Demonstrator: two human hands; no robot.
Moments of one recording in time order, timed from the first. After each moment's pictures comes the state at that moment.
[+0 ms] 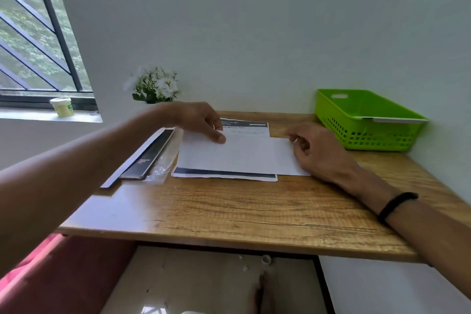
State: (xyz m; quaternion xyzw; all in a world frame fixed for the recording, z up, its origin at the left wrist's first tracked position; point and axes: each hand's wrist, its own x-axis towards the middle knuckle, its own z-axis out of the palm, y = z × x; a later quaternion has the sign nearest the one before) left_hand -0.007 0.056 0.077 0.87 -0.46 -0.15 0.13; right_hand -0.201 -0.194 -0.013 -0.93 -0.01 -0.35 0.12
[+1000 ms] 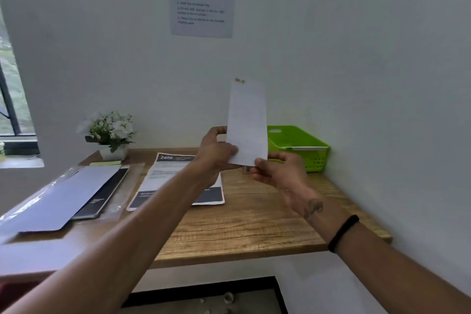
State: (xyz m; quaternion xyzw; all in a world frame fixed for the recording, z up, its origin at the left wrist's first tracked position) left_hand -0.161 -0.032 0.074 0.63 -0.28 -0.18 0.70; right_hand -0.281 -0.134 0.046 -0.58 0.23 -0.35 0.70
